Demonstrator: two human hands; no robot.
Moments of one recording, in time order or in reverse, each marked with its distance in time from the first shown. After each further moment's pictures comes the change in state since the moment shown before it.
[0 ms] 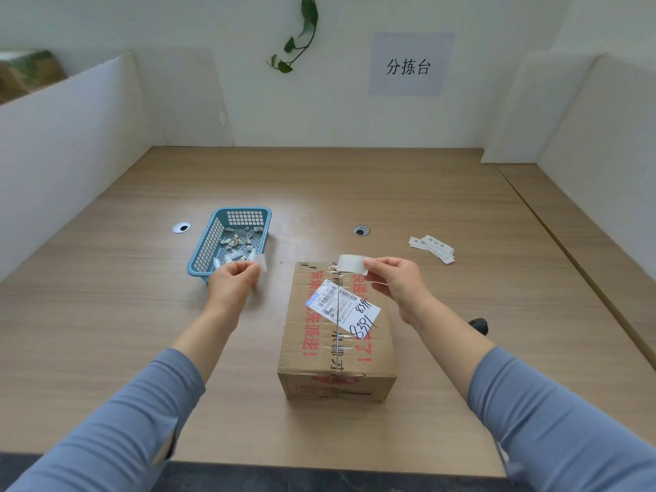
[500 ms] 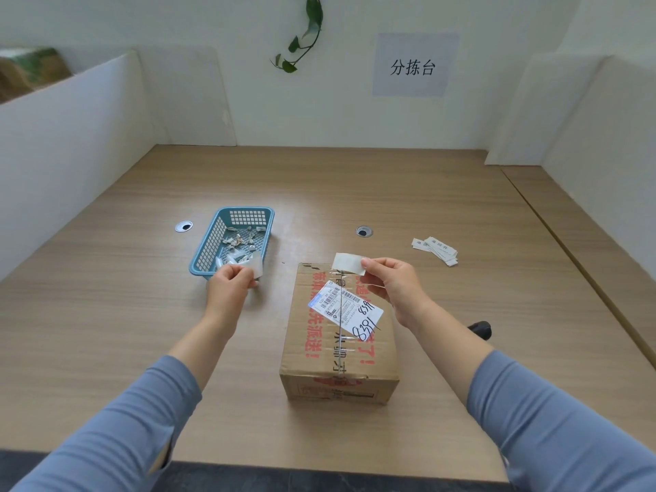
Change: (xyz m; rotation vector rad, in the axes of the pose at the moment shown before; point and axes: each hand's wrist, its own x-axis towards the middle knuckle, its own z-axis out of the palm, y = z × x) left_hand 0.010 -0.016 -0.008 -0.045 0.013 -0.014; right_hand -0.002 0.000 0.009 0.027 -0.033 0.011
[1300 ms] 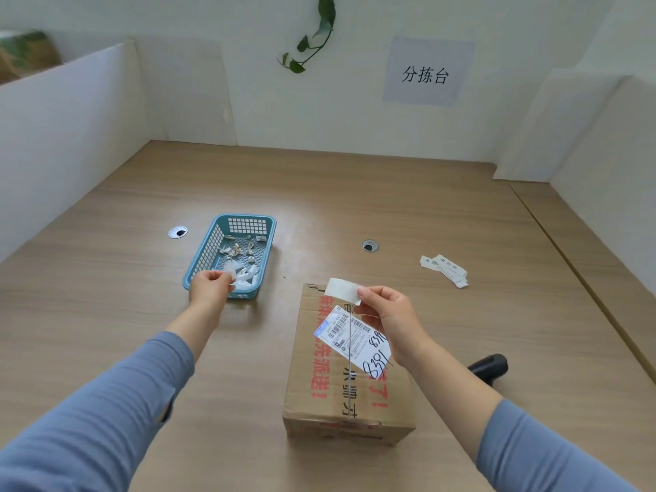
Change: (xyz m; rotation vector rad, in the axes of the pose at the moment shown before) left_hand 0.114 -0.025 -0.009 0.015 0.145 -0.163; right_hand 0.023 0.011 0.028 0.019 -0.024 0.047
